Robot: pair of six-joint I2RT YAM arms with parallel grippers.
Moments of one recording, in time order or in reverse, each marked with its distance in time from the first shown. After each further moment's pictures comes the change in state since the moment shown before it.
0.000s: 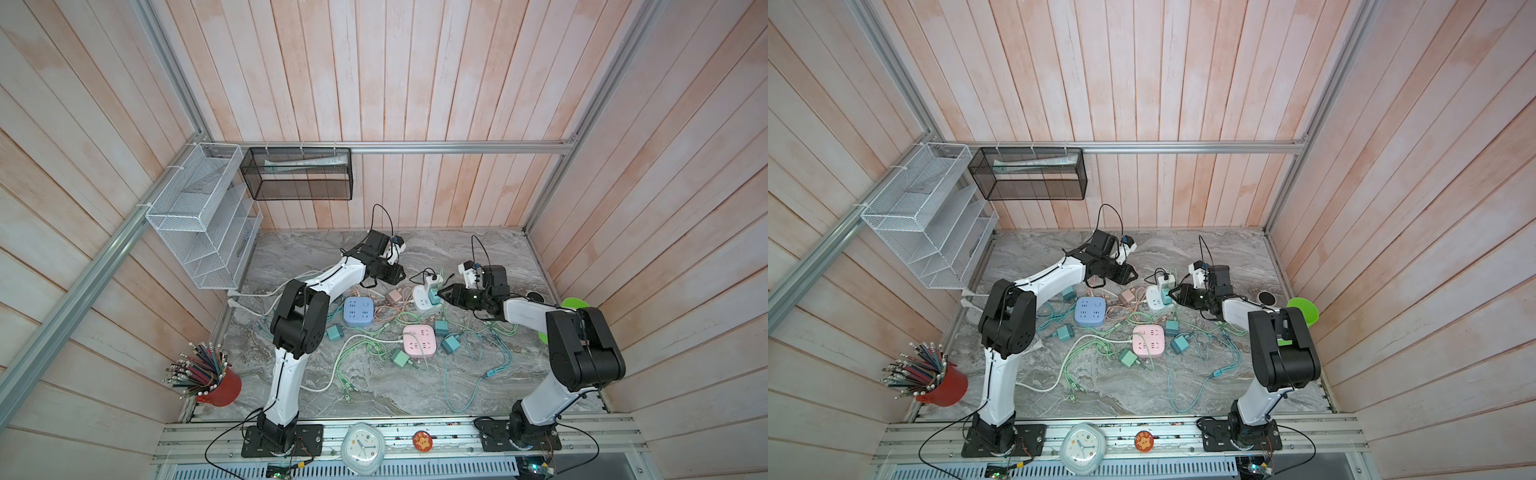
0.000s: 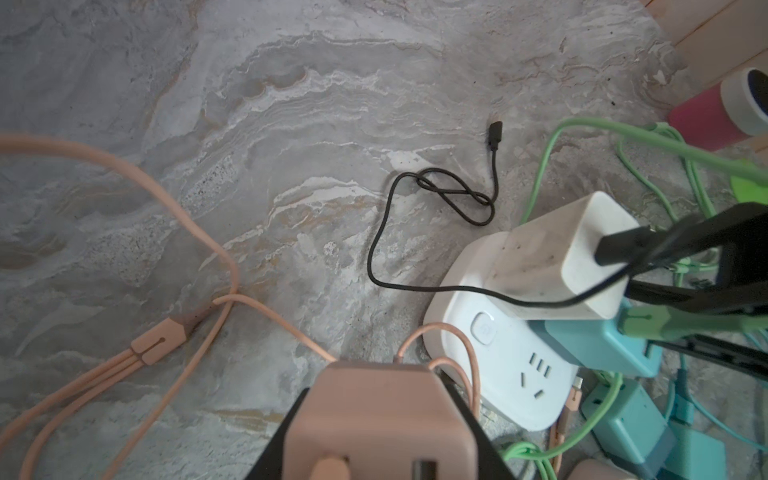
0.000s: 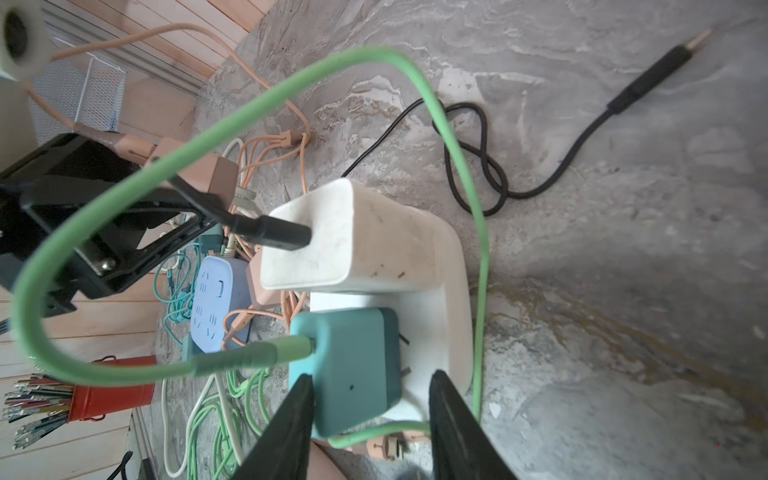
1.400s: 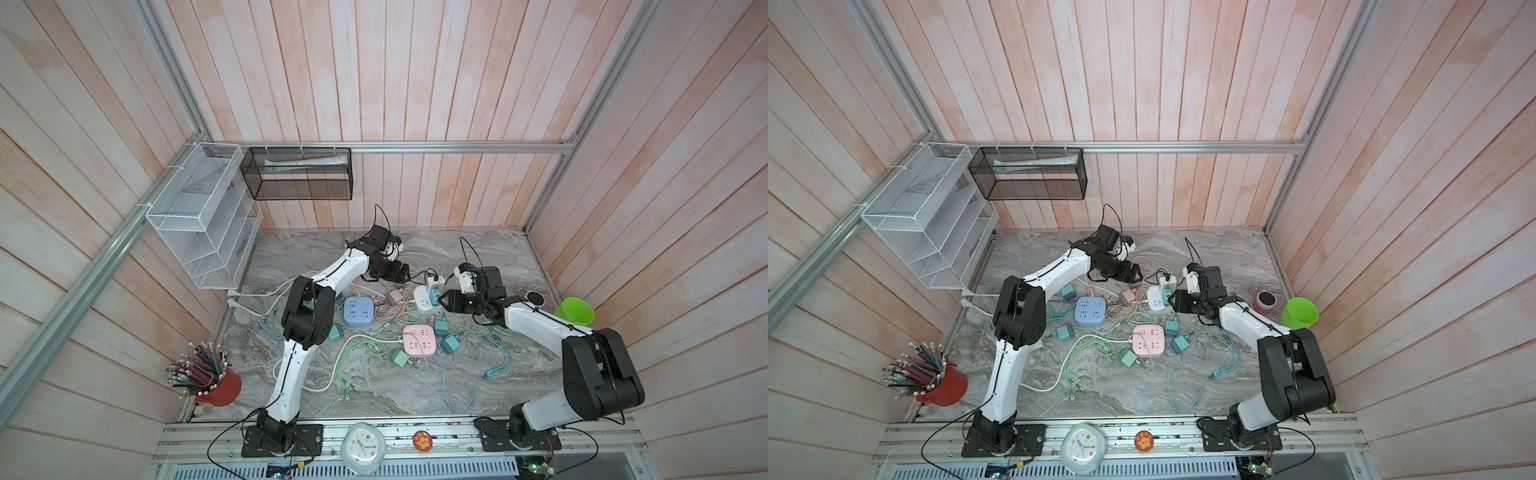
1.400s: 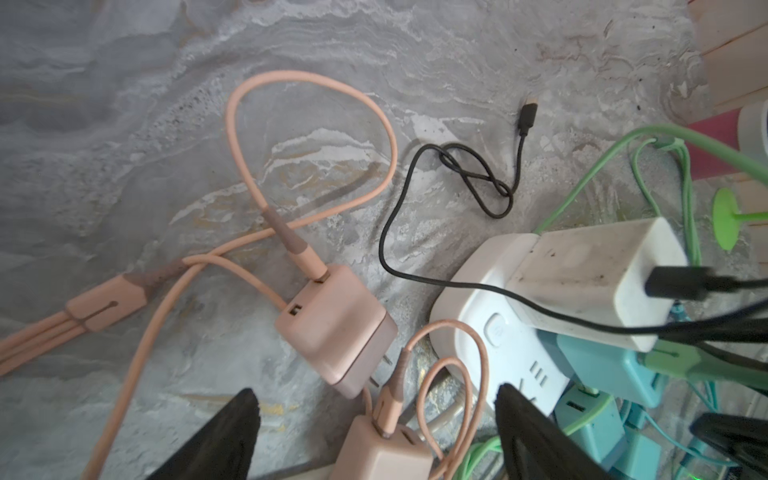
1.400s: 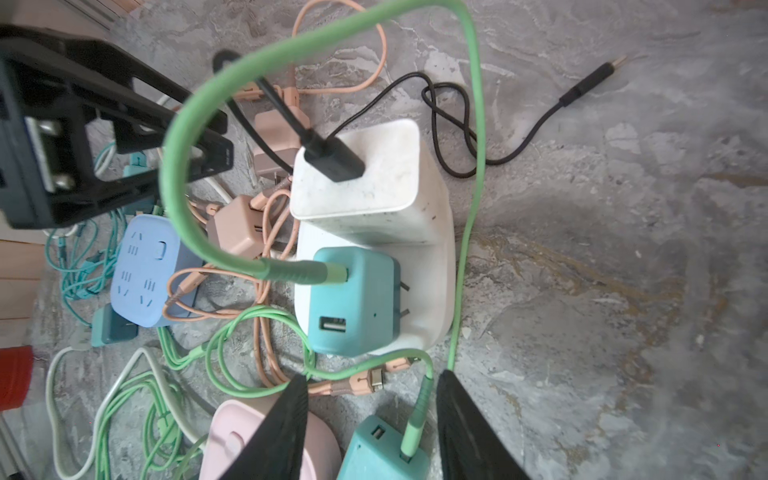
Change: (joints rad) left arm 0.011 0.105 0.201 -0.228 0.035 -0.102; right arm 0.135 -0.179 -0.003 -0.227 0.292 -0.127
